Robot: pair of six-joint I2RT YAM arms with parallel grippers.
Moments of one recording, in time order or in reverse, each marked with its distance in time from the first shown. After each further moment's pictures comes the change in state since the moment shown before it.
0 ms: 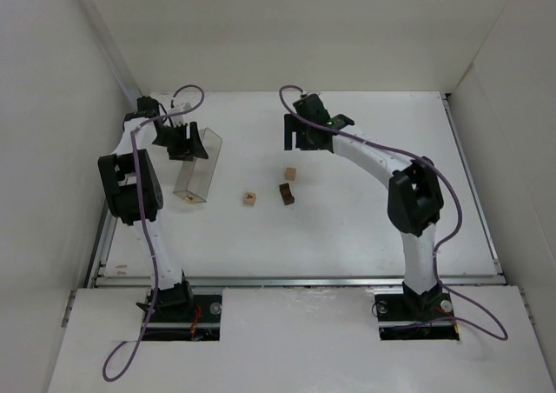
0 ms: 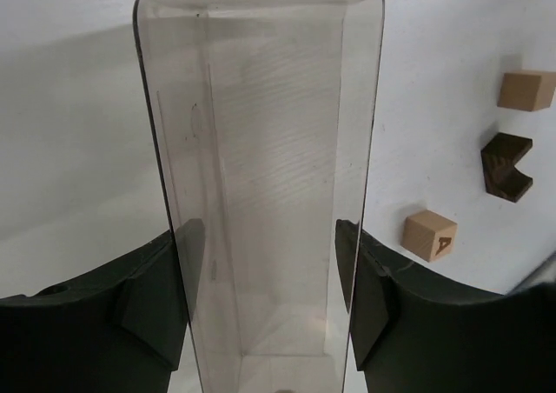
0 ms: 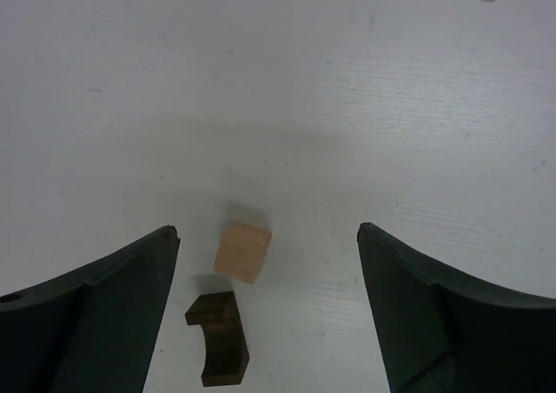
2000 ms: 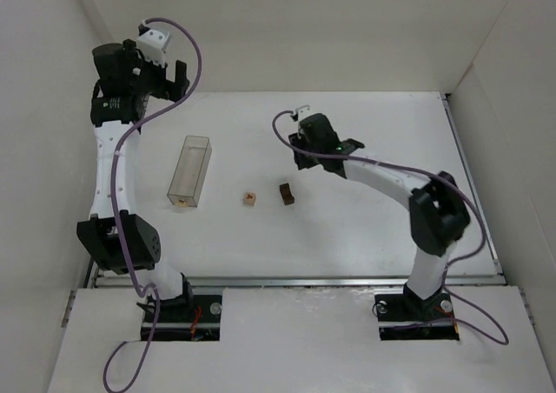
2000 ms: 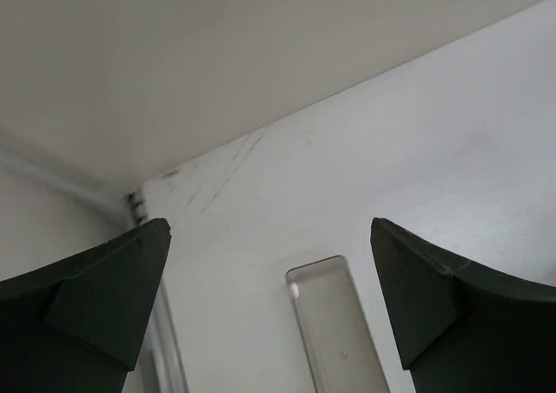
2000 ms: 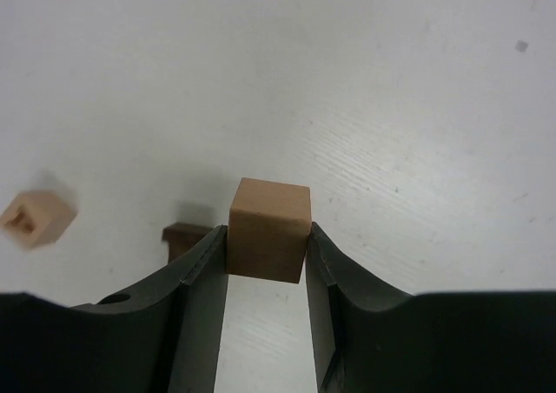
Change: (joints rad) left arm -0.067 -0.481 0.069 0.377 -0.275 0.107; right arm 0.063 -0.100 -0.257 0.161 -0.037 -0.222
